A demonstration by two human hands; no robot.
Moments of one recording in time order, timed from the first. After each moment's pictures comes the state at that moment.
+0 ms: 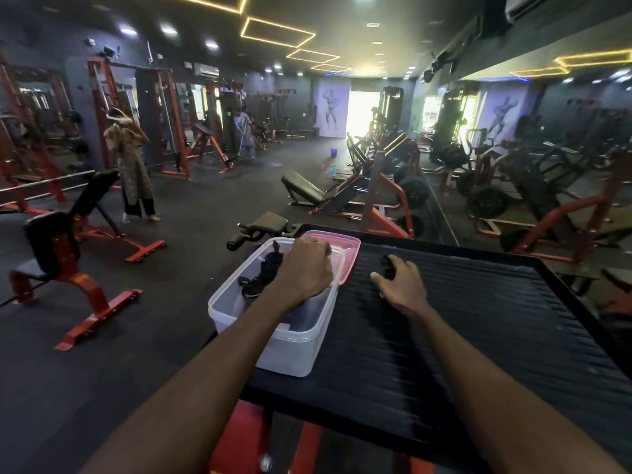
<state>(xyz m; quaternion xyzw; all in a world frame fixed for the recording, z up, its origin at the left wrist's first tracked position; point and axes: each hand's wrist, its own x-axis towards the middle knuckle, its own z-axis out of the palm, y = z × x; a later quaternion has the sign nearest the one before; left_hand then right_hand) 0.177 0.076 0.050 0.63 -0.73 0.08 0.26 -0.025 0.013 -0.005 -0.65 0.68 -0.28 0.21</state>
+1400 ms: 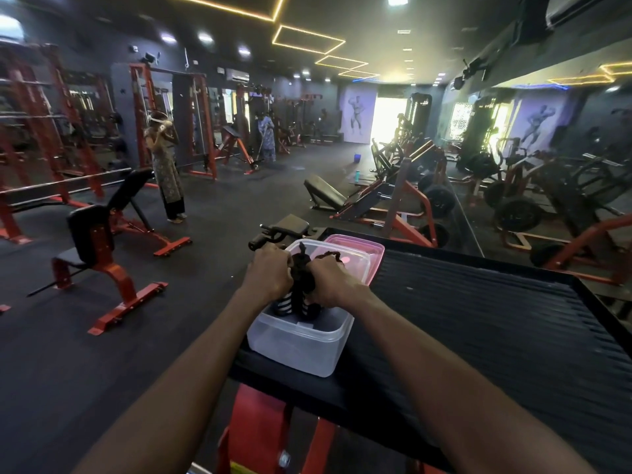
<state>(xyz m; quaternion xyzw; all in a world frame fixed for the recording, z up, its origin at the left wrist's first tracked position) 0.270 0.099 0.036 0.75 -0.62 0.05 0.21 0.127 0.053 0.031 -0.91 0.41 -0.12 0.02</state>
